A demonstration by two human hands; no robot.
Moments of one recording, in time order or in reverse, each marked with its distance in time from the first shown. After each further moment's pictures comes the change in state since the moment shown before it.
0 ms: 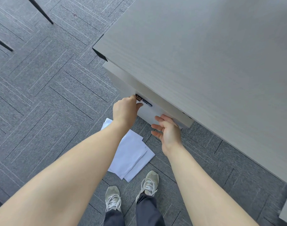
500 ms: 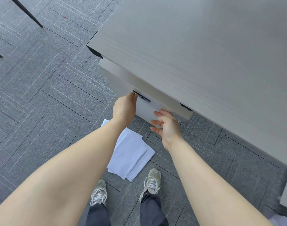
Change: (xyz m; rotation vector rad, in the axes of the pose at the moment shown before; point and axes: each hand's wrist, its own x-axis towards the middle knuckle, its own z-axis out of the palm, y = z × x) left_hand -0.002 -0.006 0.008 -0.378 -0.048 -0.064; right_hand 0.000 0.005 0.002 -0.039 0.000 -0.037
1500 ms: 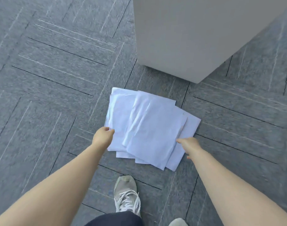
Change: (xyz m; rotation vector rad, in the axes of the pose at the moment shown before) left_hand -0.064 -0.481 0.216 -0.156 -0.392 -0.535; right_hand 0.196 0.470 -0.030 -0.591 0.342 0.359
